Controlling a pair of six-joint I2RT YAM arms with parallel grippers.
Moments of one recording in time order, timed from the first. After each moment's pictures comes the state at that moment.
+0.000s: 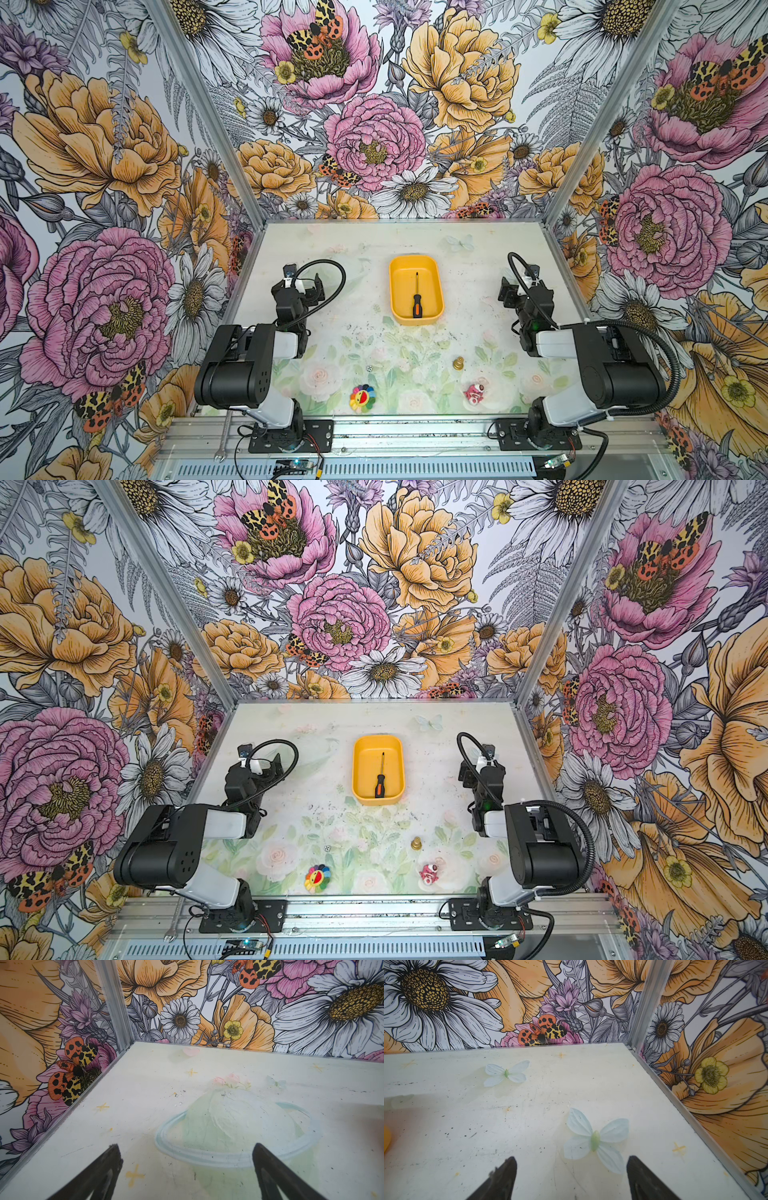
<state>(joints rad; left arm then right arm) 0.00 1.55 0.37 0.97 -0.14 -0.05 -0.03 1.53 0.37 0.86 0.10 0.02</state>
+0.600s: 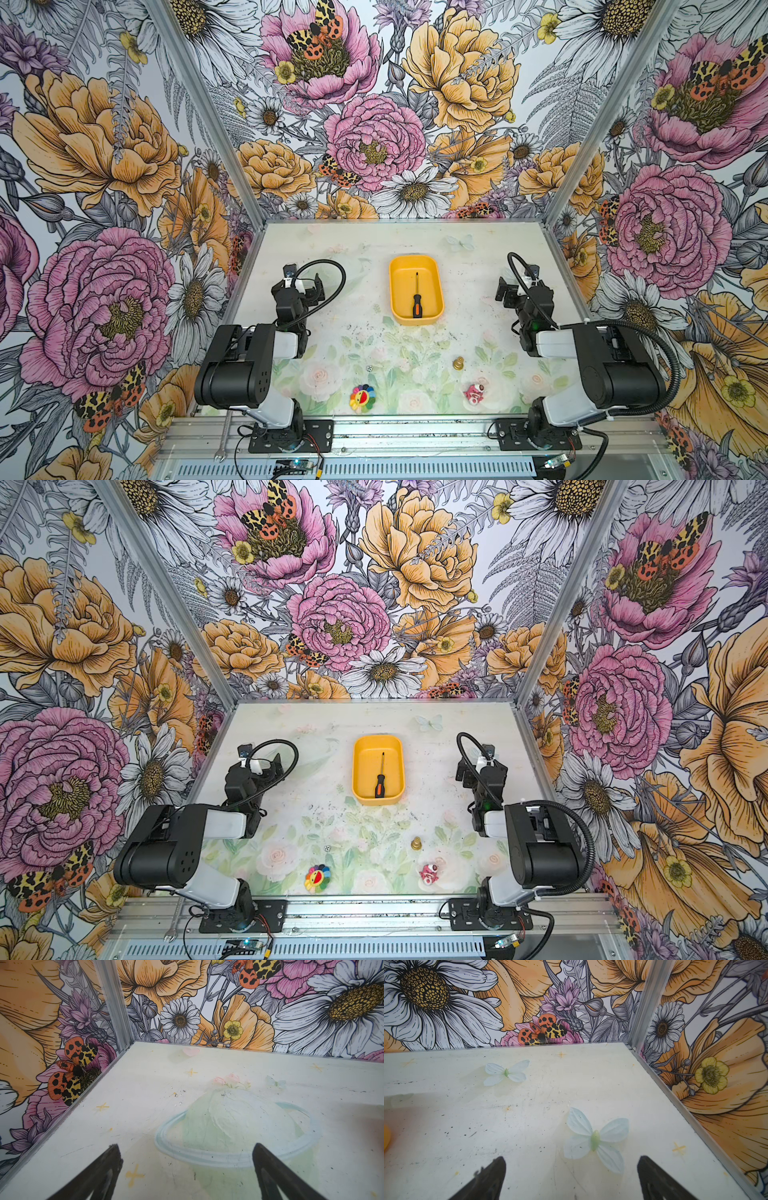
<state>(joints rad) 0.00 1.55 0.37 0.97 -0.14 -0.05 -0.03 1.53 0.37 0.86 0.10 0.02</state>
